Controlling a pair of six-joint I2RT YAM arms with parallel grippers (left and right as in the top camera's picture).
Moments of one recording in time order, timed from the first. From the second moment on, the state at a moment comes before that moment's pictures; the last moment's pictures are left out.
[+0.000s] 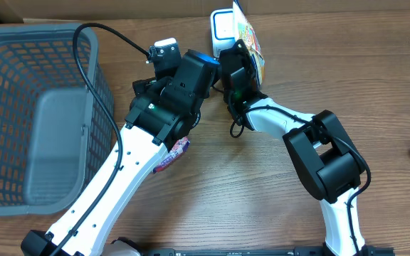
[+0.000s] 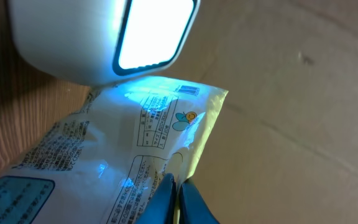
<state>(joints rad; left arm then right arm) -0.56 1.51 1.51 -0.92 -0.65 -0.64 0.56 2.21 1.41 0.51 0.69 -1.79</state>
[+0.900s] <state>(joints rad) -0.56 1.51 1.51 -0.92 -0.65 -0.64 -0.29 2.05 1.41 -0.56 1.02 -0.26</state>
